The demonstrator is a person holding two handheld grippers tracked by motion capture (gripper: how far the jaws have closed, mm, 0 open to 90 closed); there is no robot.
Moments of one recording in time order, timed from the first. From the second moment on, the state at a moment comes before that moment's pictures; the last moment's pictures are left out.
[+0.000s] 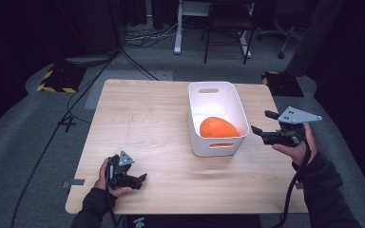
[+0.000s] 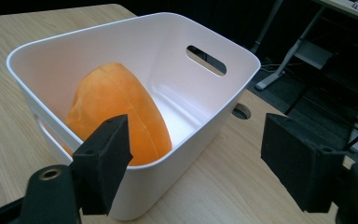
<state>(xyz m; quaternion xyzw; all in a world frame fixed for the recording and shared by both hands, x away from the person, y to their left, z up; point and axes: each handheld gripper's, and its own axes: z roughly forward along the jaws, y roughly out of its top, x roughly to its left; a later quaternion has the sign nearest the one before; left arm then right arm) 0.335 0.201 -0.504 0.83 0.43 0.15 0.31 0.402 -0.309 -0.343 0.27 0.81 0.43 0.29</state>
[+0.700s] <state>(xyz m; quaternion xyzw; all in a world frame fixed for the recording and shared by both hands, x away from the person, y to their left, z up) 0.335 0.201 -0.504 0.83 0.43 0.15 0.32 0.391 -0.325 -0.363 0.28 0.83 0.39 0.30</state>
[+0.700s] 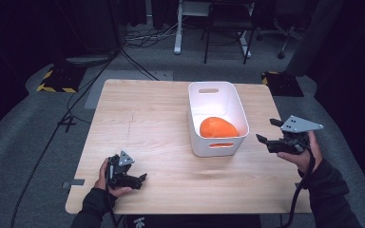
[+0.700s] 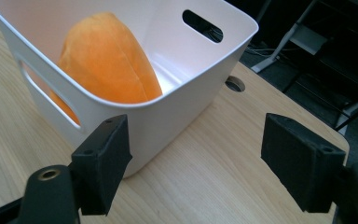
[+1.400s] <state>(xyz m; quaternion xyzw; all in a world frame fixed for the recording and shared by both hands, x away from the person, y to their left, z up) 0.335 0.201 -0.504 0.83 0.43 0.15 0.31 0.386 -0.338 -0.404 0.29 0.84 0.35 0.29</state>
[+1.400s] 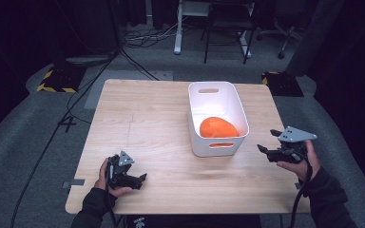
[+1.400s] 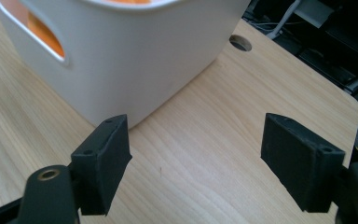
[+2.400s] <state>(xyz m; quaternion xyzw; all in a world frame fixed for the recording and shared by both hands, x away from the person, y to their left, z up) 0.335 0.201 -0.504 0.83 0.43 0.15 0.32 0.366 -0.357 -0.460 0.31 0.86 0.32 0.25</state>
